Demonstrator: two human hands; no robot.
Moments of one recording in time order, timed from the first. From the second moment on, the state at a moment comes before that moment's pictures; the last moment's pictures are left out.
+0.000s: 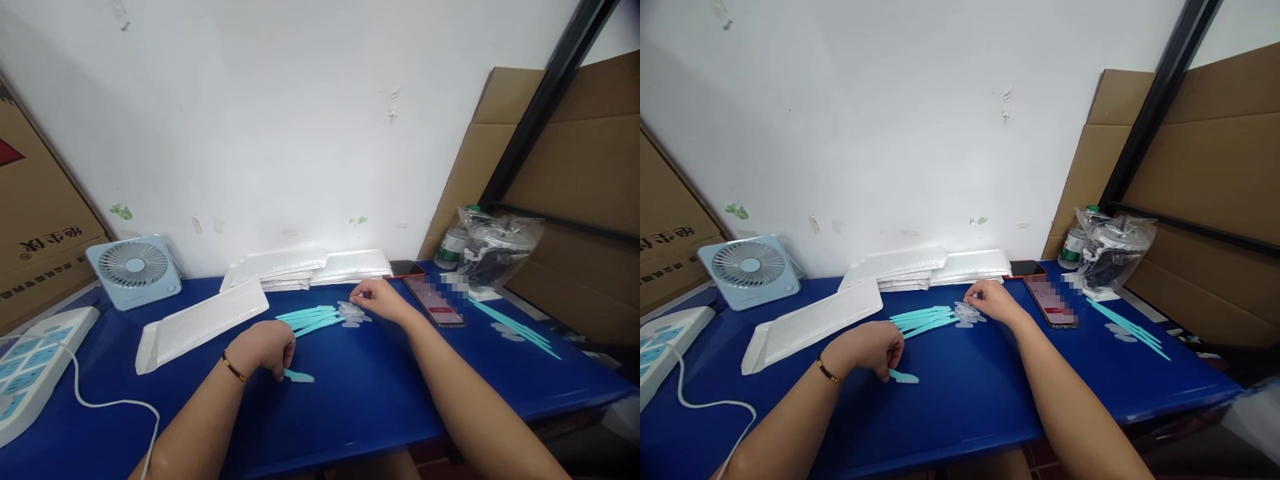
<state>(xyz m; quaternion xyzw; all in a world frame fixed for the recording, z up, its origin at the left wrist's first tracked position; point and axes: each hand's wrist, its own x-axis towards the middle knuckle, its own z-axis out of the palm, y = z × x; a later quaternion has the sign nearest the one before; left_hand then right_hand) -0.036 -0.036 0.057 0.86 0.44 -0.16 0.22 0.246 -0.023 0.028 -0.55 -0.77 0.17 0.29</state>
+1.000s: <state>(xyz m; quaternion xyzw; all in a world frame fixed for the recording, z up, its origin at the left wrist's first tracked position) -0.023 -0.013 0.027 0.84 0.44 0.16 0.27 0.232 -0.020 0.014 -0.45 -0.66 0.40 0.44</state>
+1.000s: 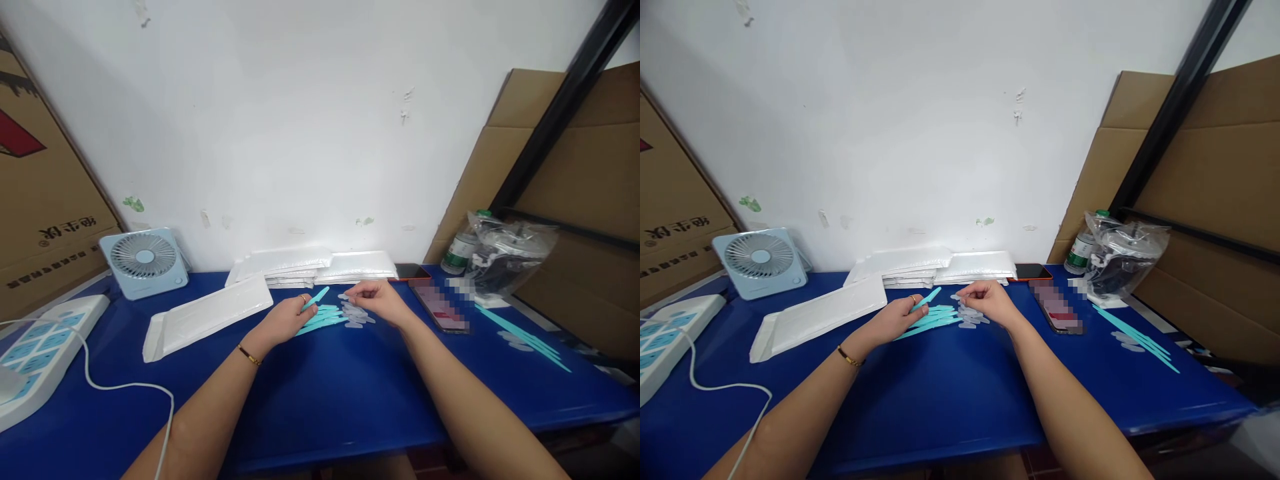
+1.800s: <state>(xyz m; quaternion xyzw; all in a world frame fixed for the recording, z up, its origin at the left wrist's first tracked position) -0.019 -0.023 0.038 0.87 0.42 0.12 0.23 0.221 -0.028 0.021 -0.43 -0.65 0.45 0.44</state>
